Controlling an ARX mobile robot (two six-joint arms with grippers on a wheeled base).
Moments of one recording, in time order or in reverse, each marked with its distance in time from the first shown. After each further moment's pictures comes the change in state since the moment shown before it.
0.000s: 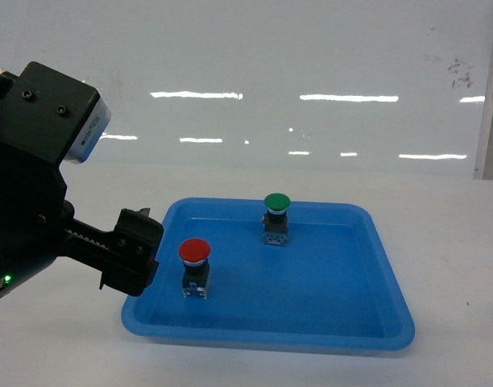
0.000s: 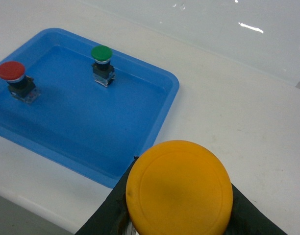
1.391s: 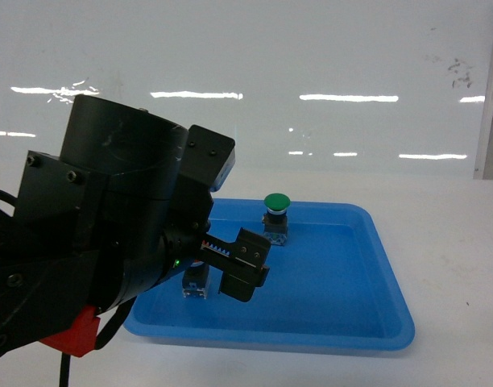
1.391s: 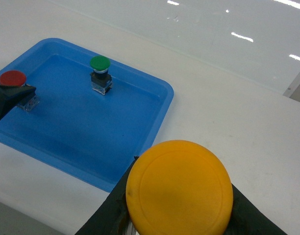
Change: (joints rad) left arm -0.105 0.349 0.369 -0.269 0.071 -0.174; right arm 0.037 -0.091 -0.008 -0.041 0.055 0.009
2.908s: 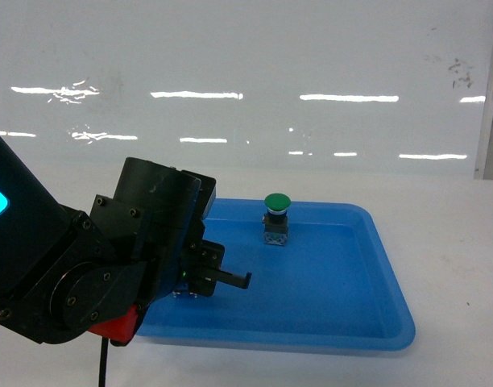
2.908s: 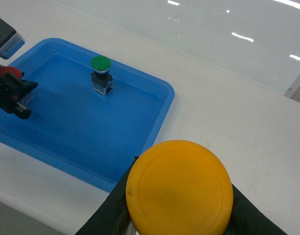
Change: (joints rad) left arm 0.064 0.272 0.177 -0.018 -0.045 -0.096; right arm 0.000 0.000 0.000 0.000 0.000 0.000
